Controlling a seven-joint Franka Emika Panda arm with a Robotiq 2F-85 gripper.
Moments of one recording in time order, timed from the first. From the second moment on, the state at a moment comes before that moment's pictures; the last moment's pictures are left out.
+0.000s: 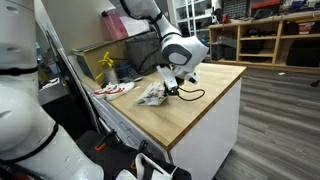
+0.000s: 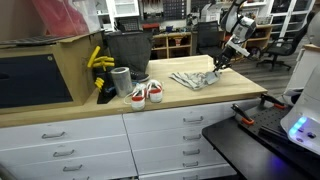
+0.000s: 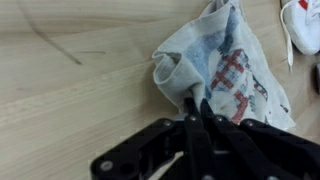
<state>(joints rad) -0.33 0.45 -0.07 -2.13 0.79 2.12 -0.42</state>
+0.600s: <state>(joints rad) -0.22 0.32 -0.08 -2.13 0.63 2.06 -0.20</state>
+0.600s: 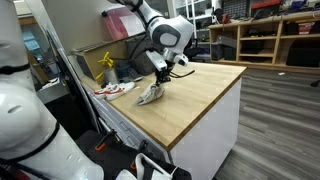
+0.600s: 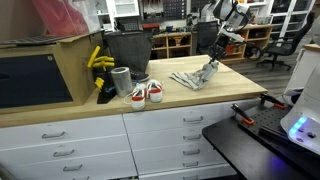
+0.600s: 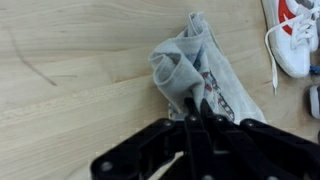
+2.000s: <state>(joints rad) -0.16 0.31 -0.08 -2.09 0.41 1.99 -0.02</state>
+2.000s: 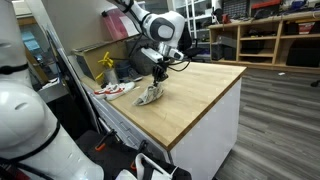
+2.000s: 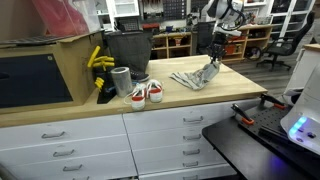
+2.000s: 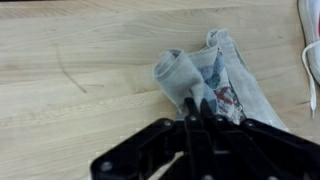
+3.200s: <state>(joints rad) -0.20 0.45 -0.11 -1.87 0.41 1.81 0.15</state>
